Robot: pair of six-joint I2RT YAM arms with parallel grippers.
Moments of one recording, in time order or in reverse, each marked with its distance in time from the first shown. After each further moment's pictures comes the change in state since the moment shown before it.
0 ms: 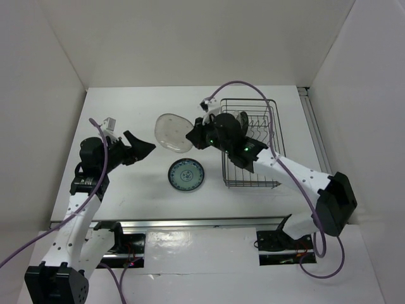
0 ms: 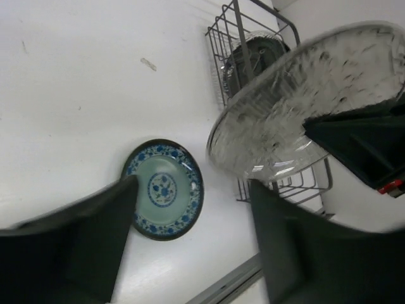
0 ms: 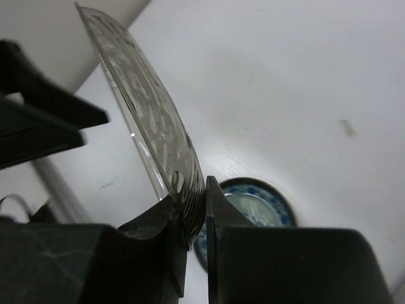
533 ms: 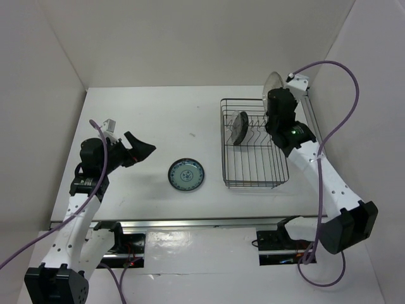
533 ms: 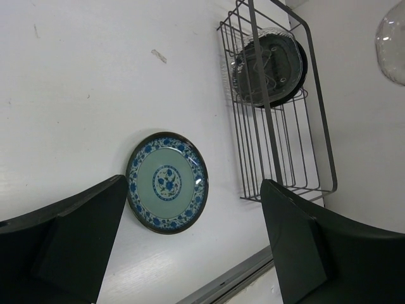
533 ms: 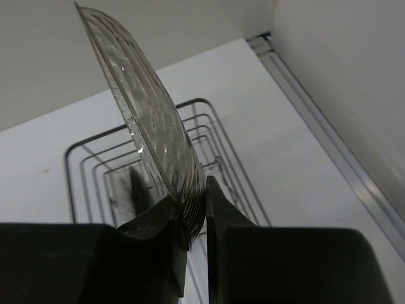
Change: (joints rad) left arm 0.000 -0.006 0.000 -0.053 -0.031 -0.010; right arm -0.395 -0.215 0.129 -0.384 0.853 -0.047
